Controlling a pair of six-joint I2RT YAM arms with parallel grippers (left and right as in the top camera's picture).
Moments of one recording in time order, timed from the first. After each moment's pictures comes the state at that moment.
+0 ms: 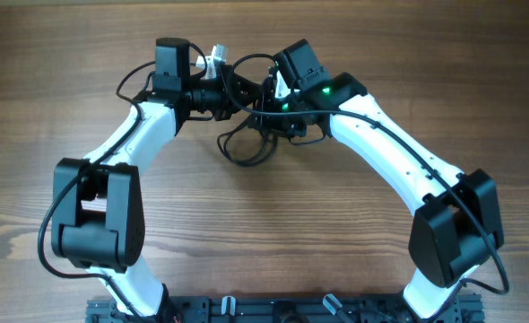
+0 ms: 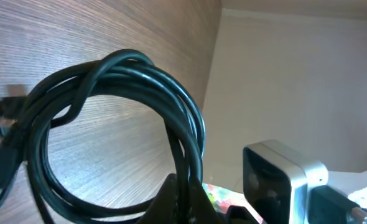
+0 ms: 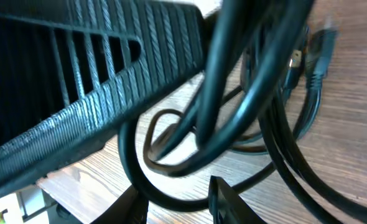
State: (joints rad) left arm -0.16 1.89 1.22 -0.08 1.05 -0.95; right arm 0.55 1.88 1.53 -0.71 -0.40 0.70
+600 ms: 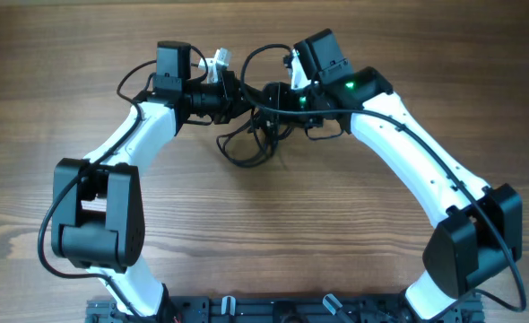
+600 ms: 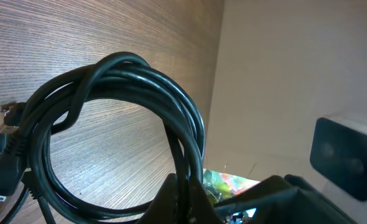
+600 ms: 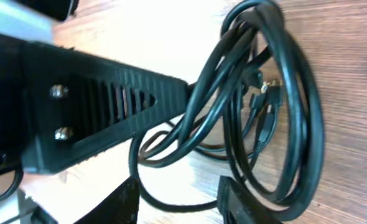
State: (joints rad) left arm -0.16 1.89 1.22 -0.15 1.07 -0.80; right arm 0.50 1.80 1.53 -0.76 -0.37 0.57
